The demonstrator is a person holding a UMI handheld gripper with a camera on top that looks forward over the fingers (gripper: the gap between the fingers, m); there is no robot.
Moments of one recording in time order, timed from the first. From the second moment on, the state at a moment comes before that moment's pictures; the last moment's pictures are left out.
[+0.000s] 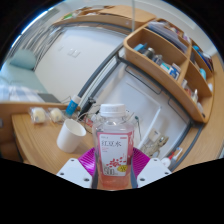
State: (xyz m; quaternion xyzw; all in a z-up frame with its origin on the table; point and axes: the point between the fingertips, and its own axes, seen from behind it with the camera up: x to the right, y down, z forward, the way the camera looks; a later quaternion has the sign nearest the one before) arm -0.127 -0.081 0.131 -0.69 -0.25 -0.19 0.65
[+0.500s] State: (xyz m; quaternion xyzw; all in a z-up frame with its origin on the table) arm -0.136 0.010 0.165 -0.45 -0.55 -0.53 0.46
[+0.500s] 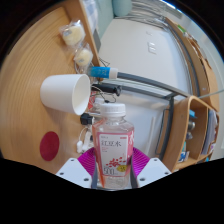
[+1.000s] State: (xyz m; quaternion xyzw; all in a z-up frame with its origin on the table) arm -0.166 0.025 0.168 -0.31 -0.63 -0.62 0.35
